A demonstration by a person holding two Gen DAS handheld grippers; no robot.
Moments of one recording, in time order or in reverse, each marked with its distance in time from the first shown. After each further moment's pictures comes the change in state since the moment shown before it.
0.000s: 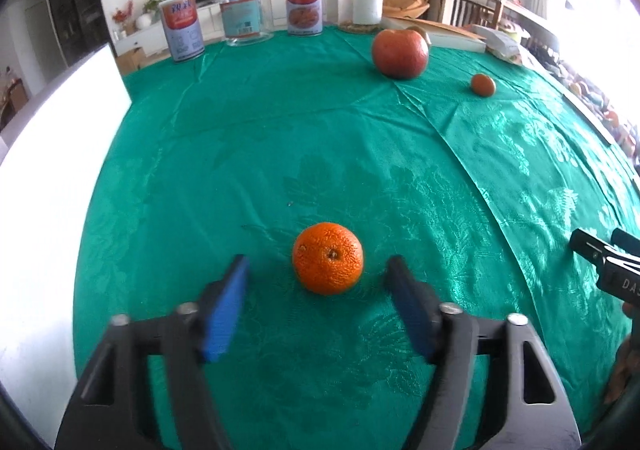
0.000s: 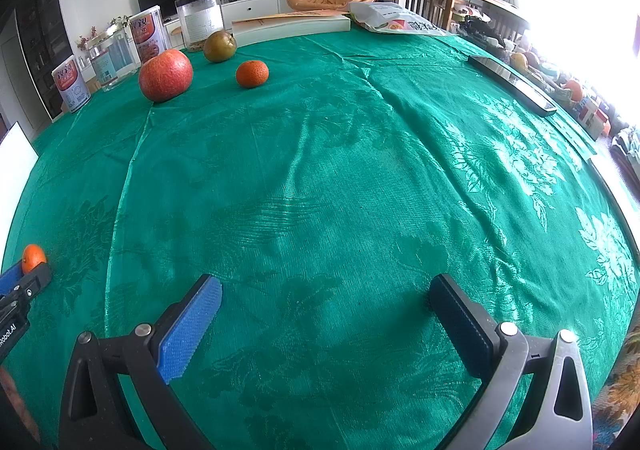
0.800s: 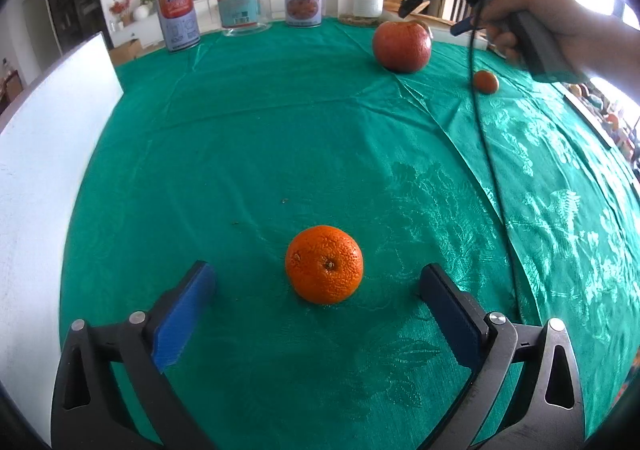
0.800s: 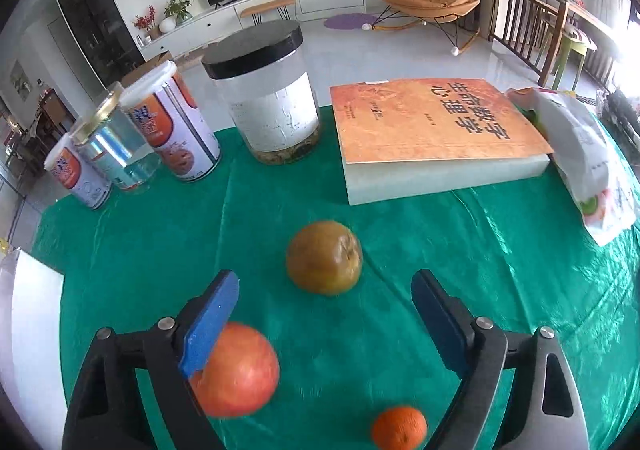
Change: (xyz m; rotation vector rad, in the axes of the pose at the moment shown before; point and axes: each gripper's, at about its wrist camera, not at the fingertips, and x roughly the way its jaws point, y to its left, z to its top) left arm 0.005 -0.001 0.001 0.001 0.017 -0.016; right arm 0.156 0.133 0.292 -0.155 0.123 0.239
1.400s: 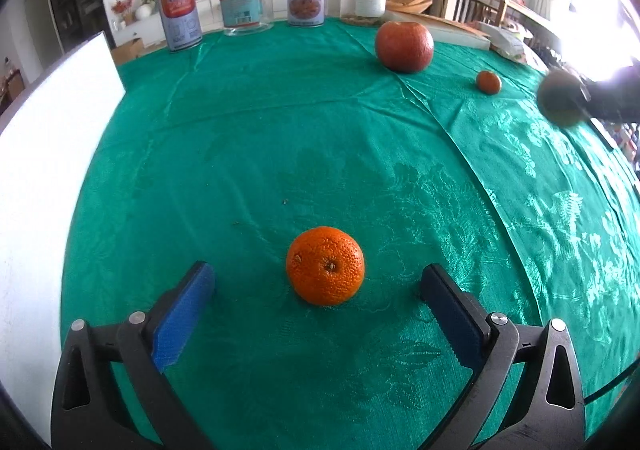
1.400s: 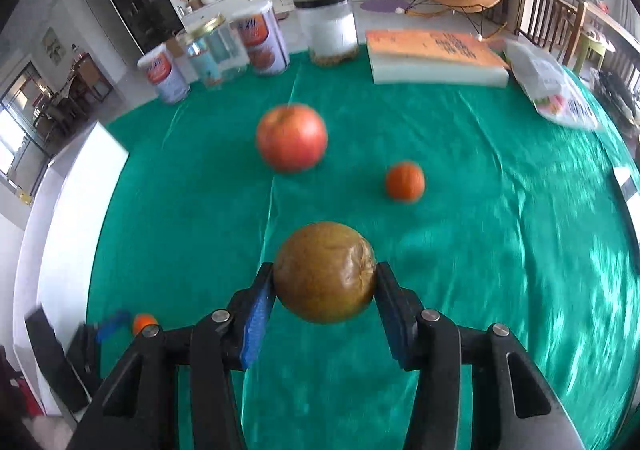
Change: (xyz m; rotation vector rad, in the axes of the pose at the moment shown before) left arm 0.000 0.000 0.000 -0.005 0.001 0.010; right arm -0.140 -0.010 -0.218 -0.070 0.048 0.108
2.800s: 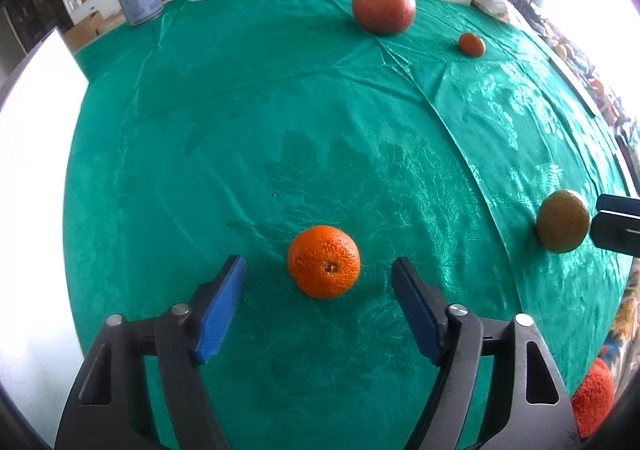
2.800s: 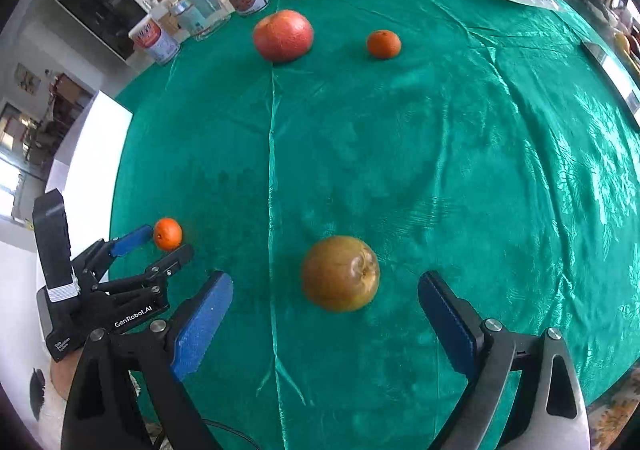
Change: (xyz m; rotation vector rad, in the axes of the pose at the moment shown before) left arm -0.001 0.012 0.028 0.082 0.219 -0.086; right arm -0.011 0.002 -0.042 0.133 0.181 0.012
